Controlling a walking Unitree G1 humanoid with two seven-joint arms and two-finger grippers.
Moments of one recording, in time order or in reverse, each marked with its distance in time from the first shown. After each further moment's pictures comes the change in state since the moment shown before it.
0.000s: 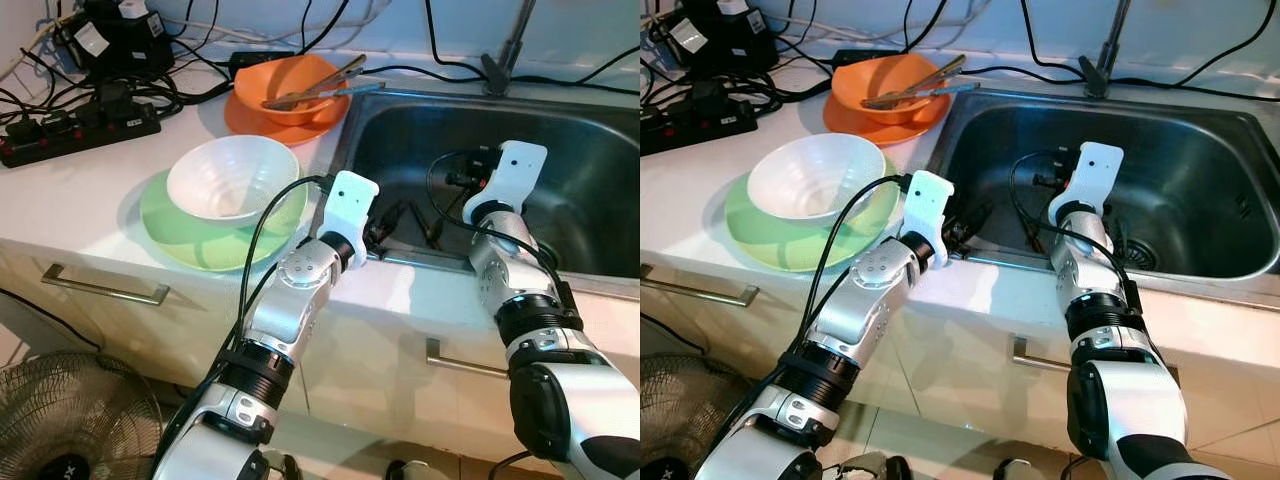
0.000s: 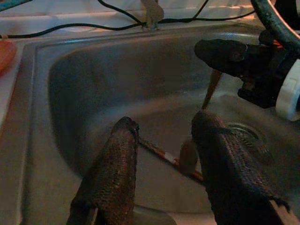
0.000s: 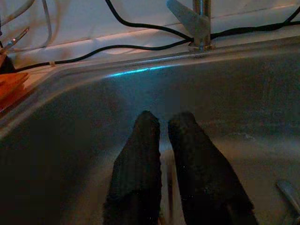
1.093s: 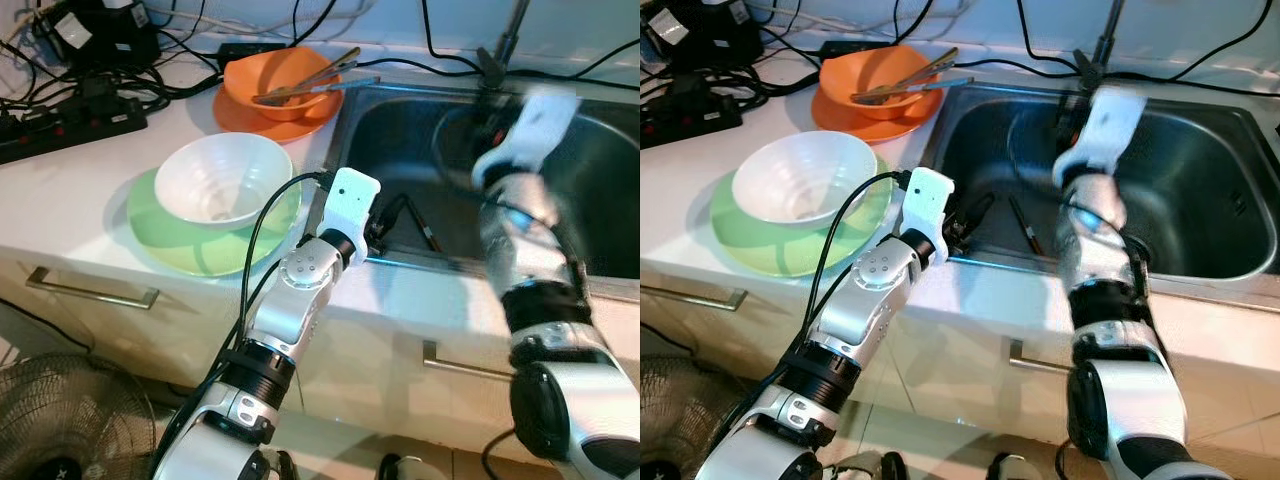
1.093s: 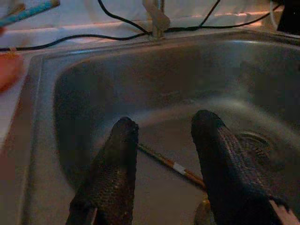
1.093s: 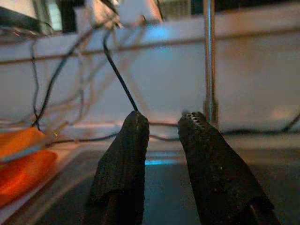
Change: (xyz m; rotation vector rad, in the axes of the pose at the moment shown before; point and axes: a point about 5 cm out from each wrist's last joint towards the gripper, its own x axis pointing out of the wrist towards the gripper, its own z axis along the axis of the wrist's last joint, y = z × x) left arm 0.001 0.001 0.005 0.061 -0.056 0.050; right arm -0.005 0.014 0.071 -0.040 -0.342 0.089
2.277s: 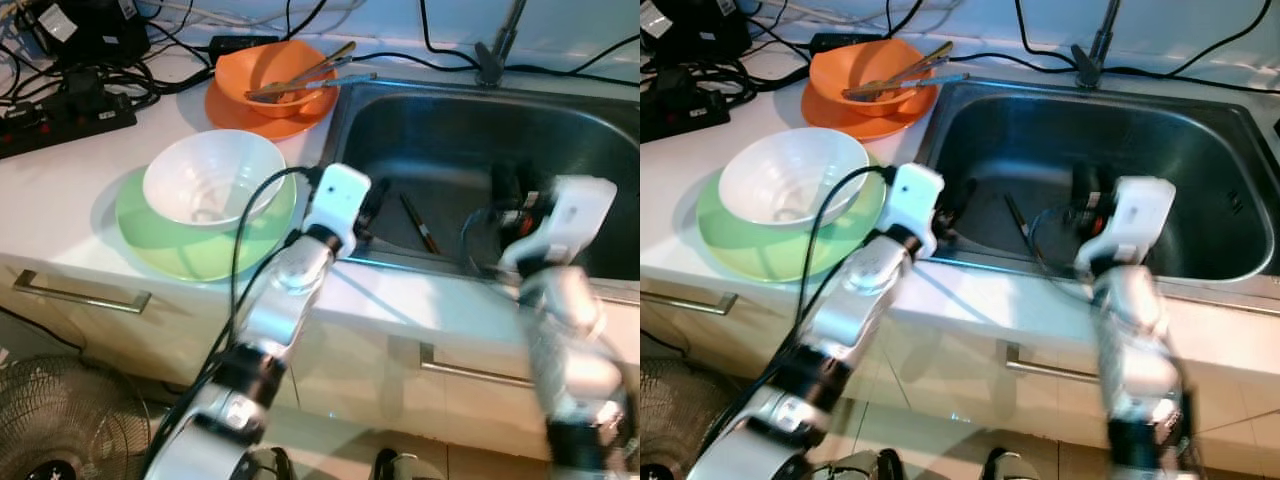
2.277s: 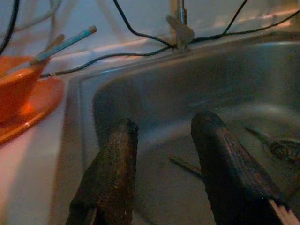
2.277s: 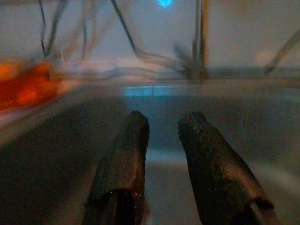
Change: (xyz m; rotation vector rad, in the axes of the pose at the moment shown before) left arm -0.013 0.019 0.003 0.143 -0.074 0.096; right arm -0.106 -0.019 -0.029 0.000 0.148 0.061
